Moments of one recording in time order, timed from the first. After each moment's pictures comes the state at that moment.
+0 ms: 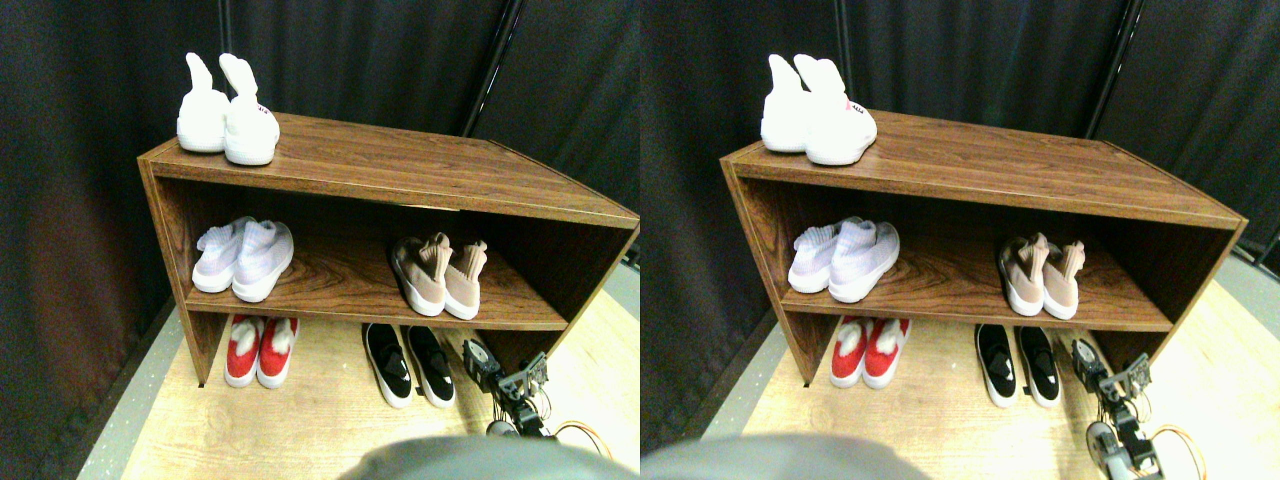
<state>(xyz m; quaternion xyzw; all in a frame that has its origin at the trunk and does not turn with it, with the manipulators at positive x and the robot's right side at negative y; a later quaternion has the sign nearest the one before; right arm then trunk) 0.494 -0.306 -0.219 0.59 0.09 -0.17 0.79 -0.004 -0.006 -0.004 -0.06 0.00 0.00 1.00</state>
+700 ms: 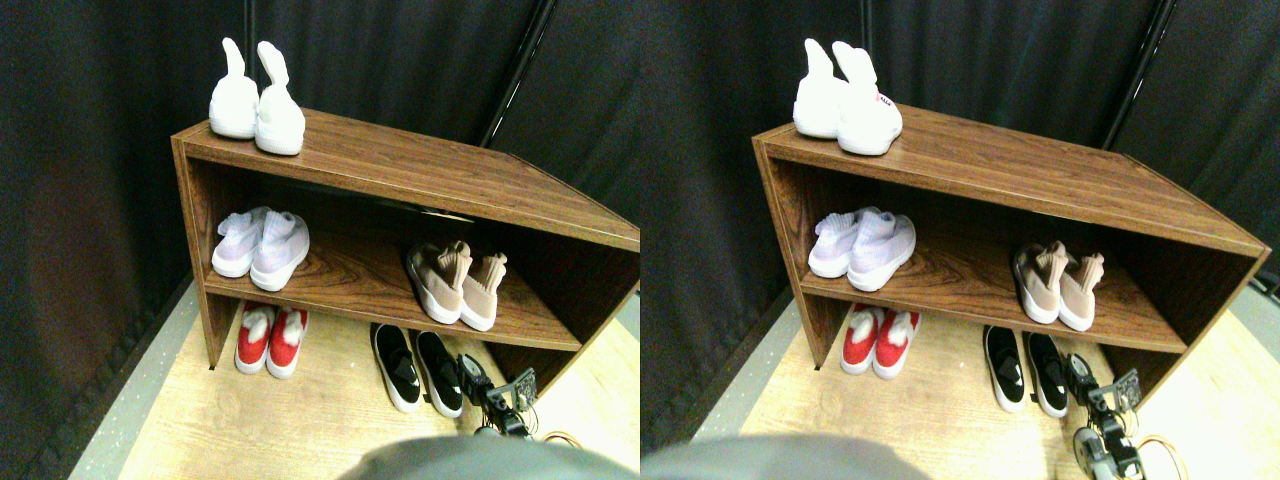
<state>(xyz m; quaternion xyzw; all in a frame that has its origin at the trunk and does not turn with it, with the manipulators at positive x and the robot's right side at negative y) 0.496 -0.280 -0.242 0.61 0.12 -0.19 0.76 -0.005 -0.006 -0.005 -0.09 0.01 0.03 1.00</state>
